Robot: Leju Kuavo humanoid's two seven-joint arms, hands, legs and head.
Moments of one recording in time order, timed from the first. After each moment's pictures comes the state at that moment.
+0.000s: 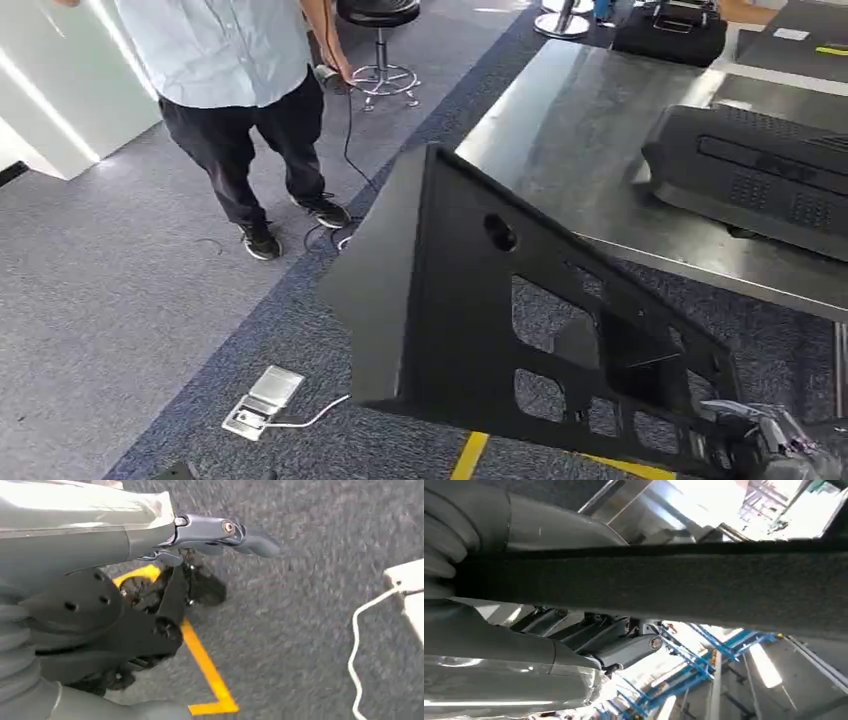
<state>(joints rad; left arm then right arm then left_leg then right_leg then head) -0.12 -0.20 1.06 -0.22 -0.12 0.12 -0.46 0.42 0.03 0.07 -1.99 0.95 -0.70 -0.32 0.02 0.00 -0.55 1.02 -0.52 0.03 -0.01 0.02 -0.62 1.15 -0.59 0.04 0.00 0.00</state>
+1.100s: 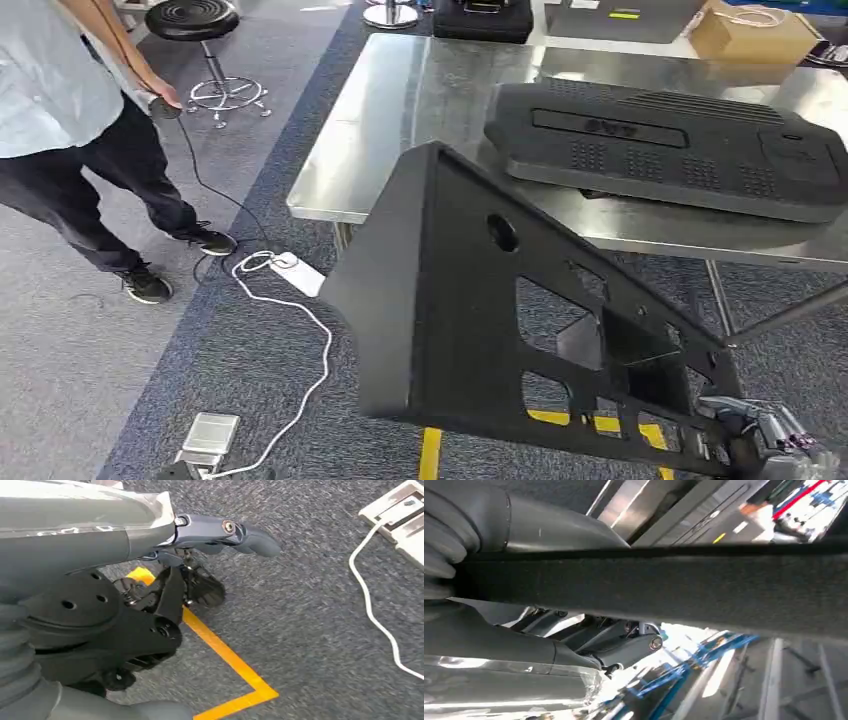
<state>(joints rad) -0.12 -0.21 1.07 -0.22 -0.12 0.12 -0.47 0.41 0.02 0.07 -1.98 0.93 -0.70 -0.32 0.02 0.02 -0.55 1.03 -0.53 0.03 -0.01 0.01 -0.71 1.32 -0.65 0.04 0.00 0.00</state>
